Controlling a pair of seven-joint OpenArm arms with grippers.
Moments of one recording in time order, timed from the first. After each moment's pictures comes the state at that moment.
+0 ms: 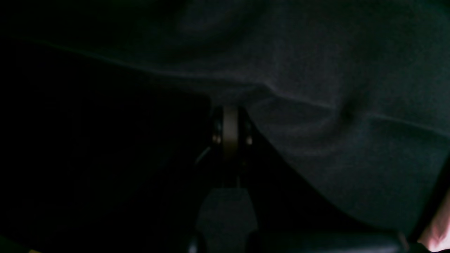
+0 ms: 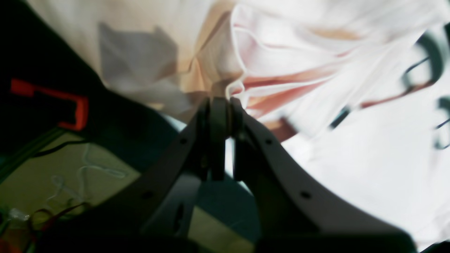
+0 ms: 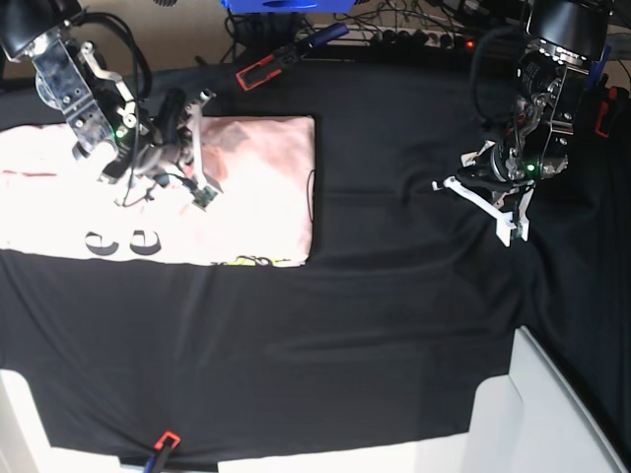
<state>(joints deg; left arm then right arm) 8.2 -27.2 10.0 83.9 -35.5 18.5 43.5 -7.1 22.7 -26.2 98.0 10.5 18.0 -63.6</state>
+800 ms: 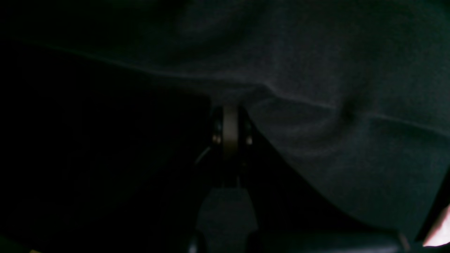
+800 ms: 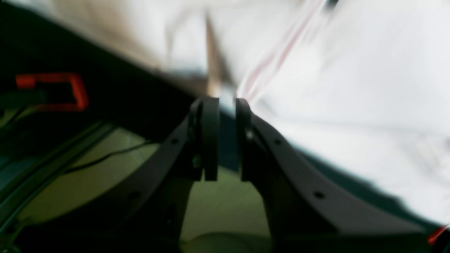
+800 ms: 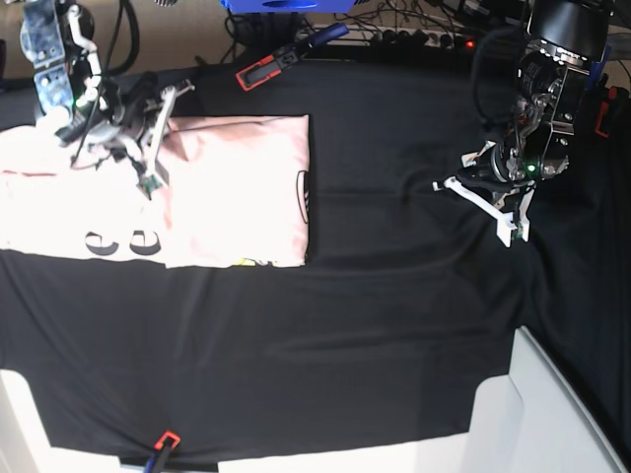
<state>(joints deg) 8.1 -27.4 10.0 83.9 -35.5 18.5 43.5 -20.0 15.8 -6.4 104.0 10.4 17.7 -64.9</state>
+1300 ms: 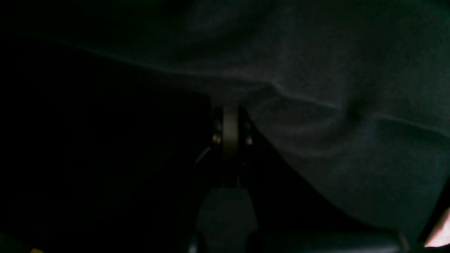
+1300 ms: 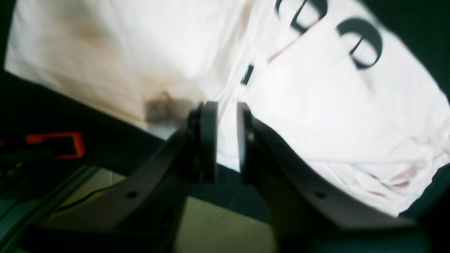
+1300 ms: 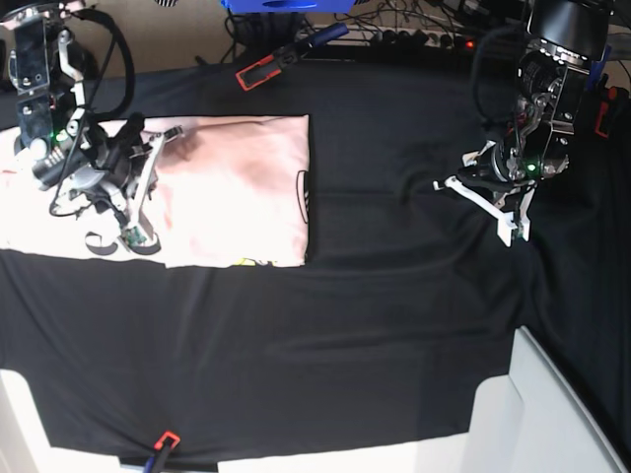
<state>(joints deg) 8.2 -27.4 10.0 83.9 -35.3 18.5 43.5 -13.1 15.5 -4.1 110.0 10.5 17.7 -70.5</state>
